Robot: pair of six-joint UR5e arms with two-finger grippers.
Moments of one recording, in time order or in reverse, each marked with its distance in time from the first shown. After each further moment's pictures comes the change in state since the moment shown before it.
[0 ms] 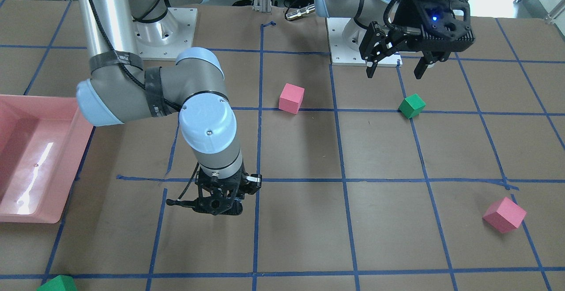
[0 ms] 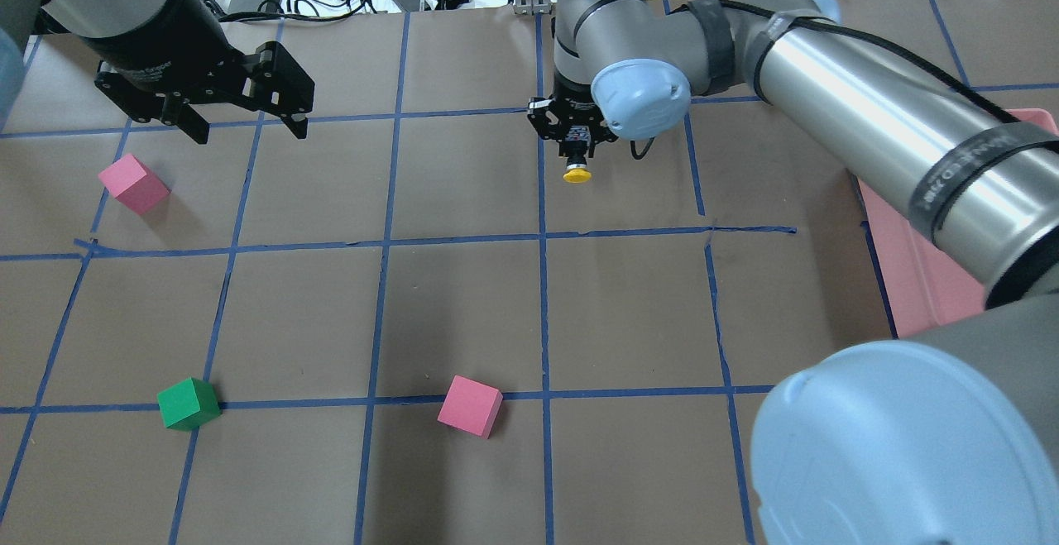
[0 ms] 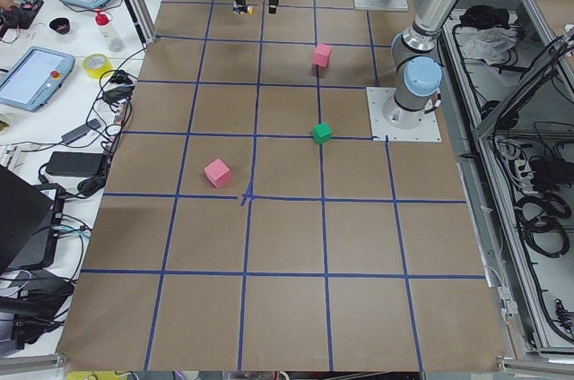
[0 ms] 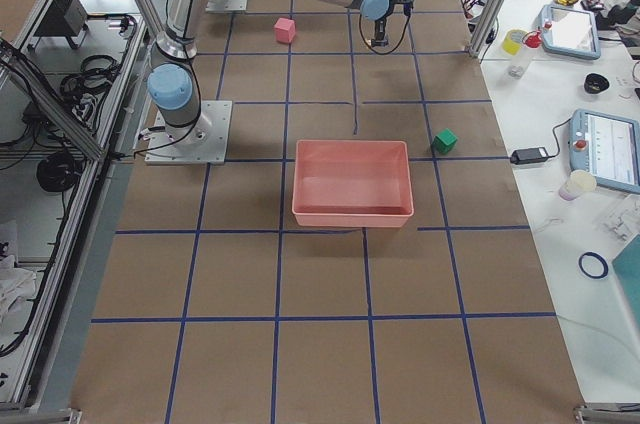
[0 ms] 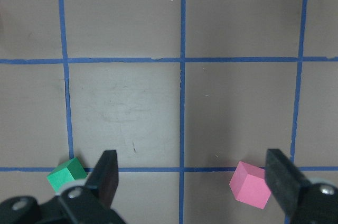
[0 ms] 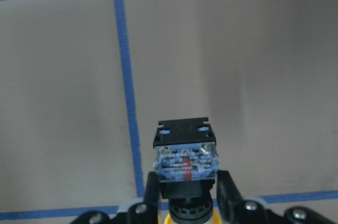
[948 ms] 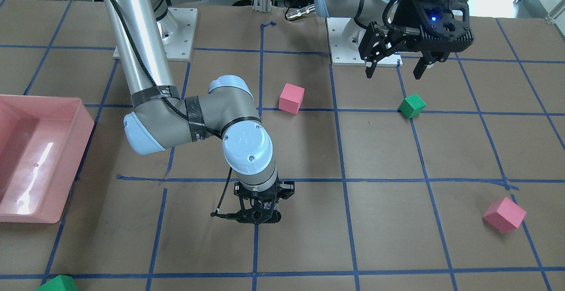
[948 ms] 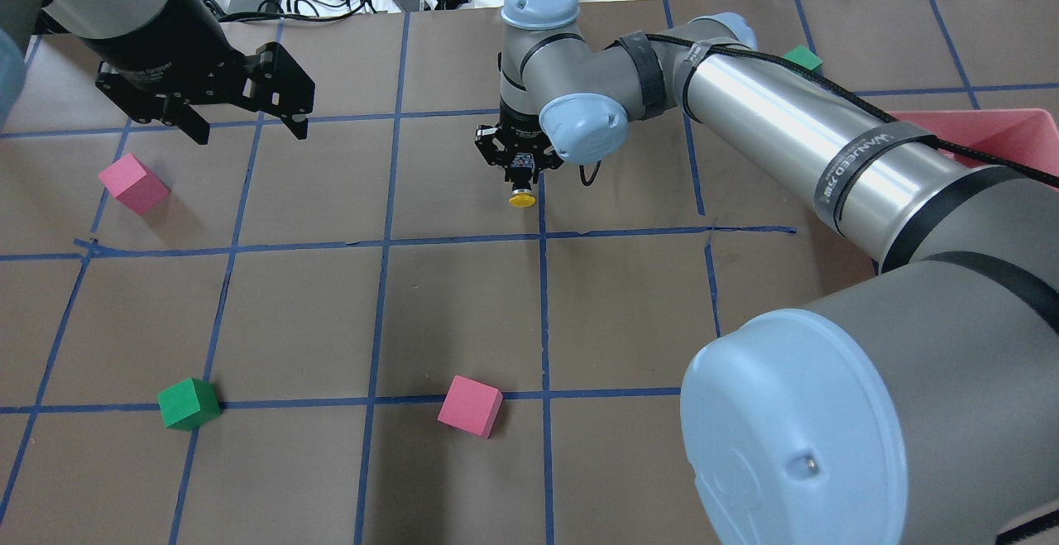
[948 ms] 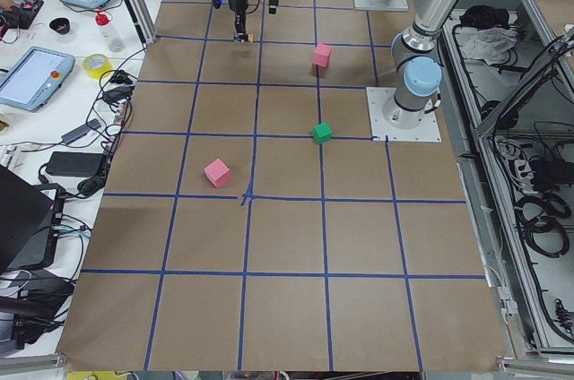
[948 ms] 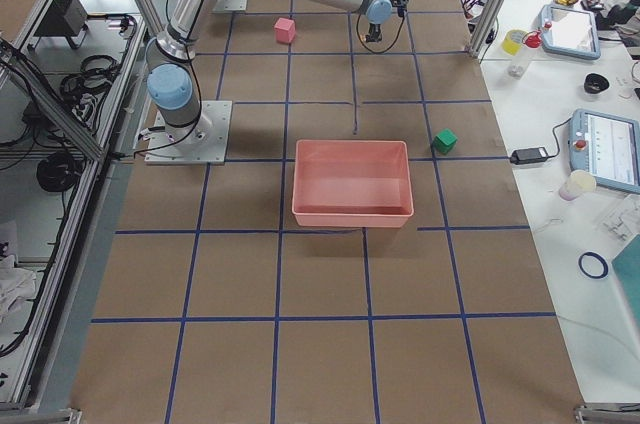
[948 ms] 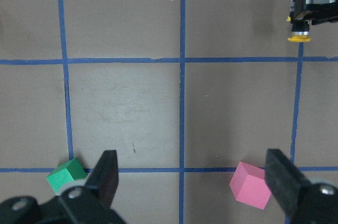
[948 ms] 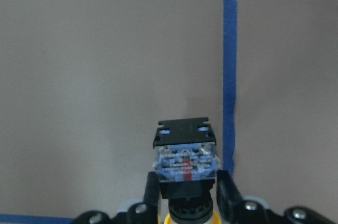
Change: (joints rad) left arm -0.001 0.001 -0.003 0.005 -0.003 0.001; right arm 0.053 0.109 -0.038 -0.052 0.086 -0.010
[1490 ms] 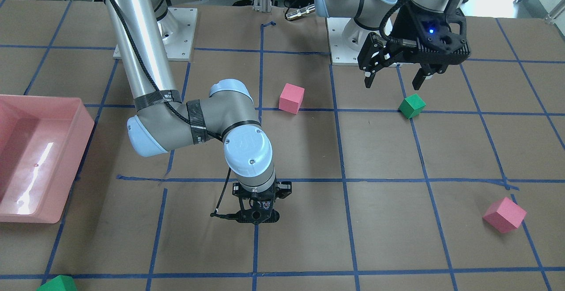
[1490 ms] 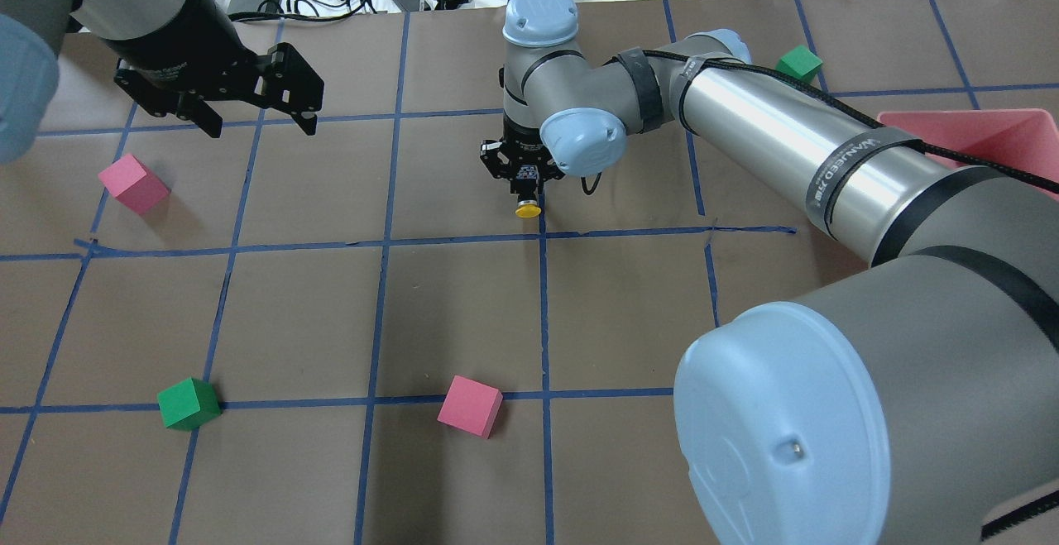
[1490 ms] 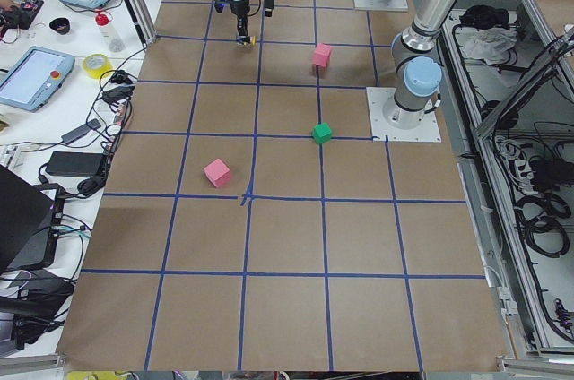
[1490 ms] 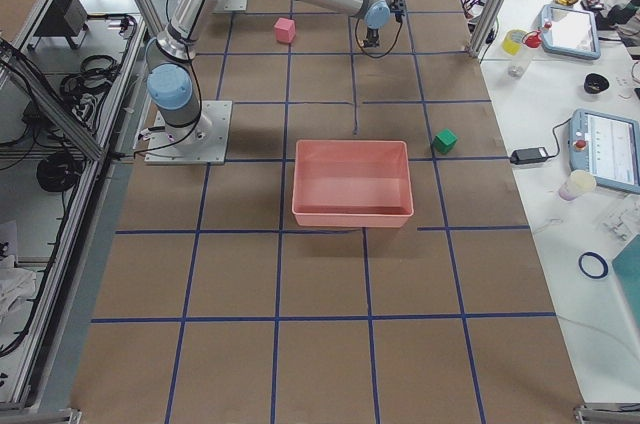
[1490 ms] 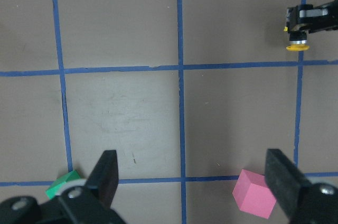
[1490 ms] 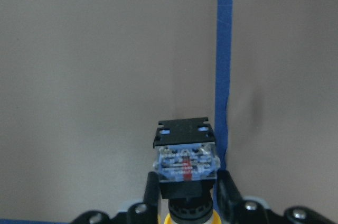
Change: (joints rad) left arm 0.000 -0.031 -0.016 0.067 -0.006 0.030; right arm 0.000 0.007 0.026 -0.012 -0.017 -0.008
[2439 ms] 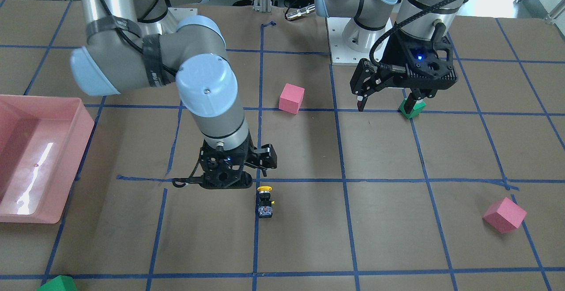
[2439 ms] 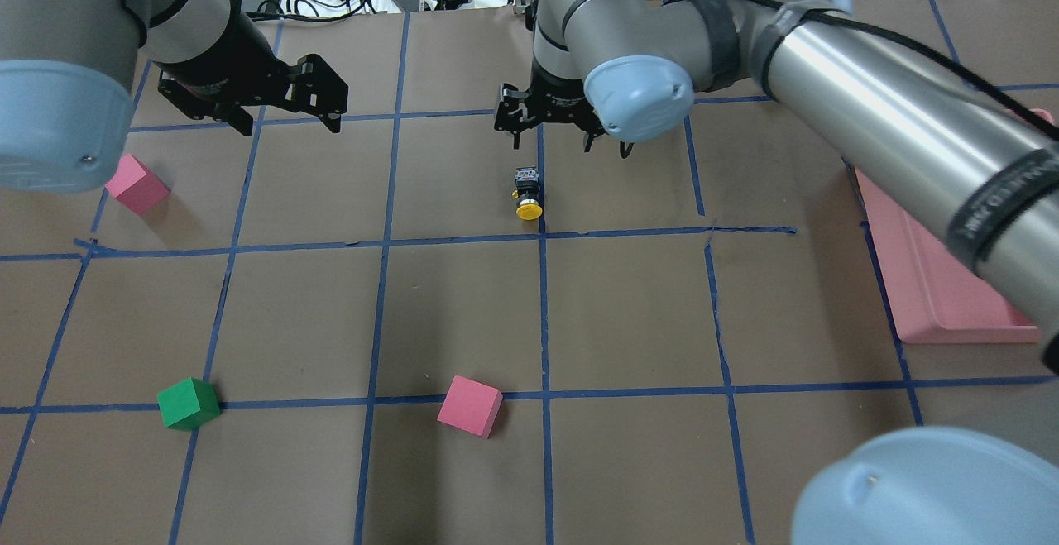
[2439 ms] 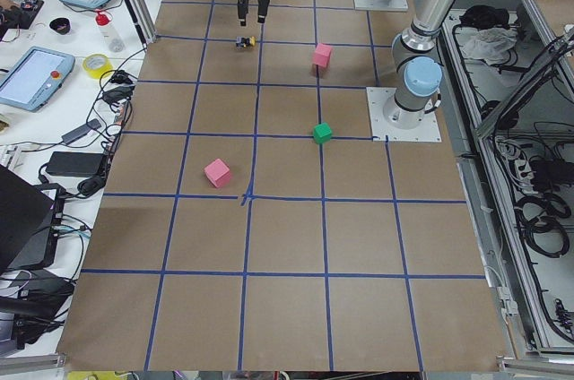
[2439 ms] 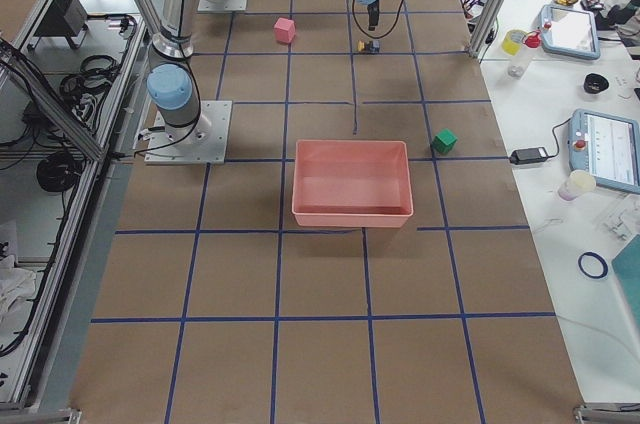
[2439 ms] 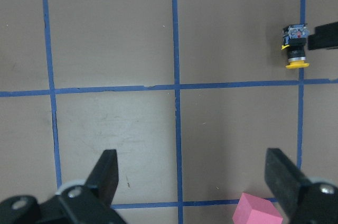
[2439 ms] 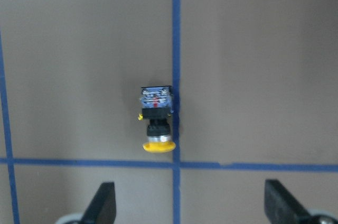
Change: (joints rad) left arm -0.011 -0.023 -0.097 0.201 -0.012 -0.012; right arm -0.086 -0.277 0.076 0.123 0.002 -0.088
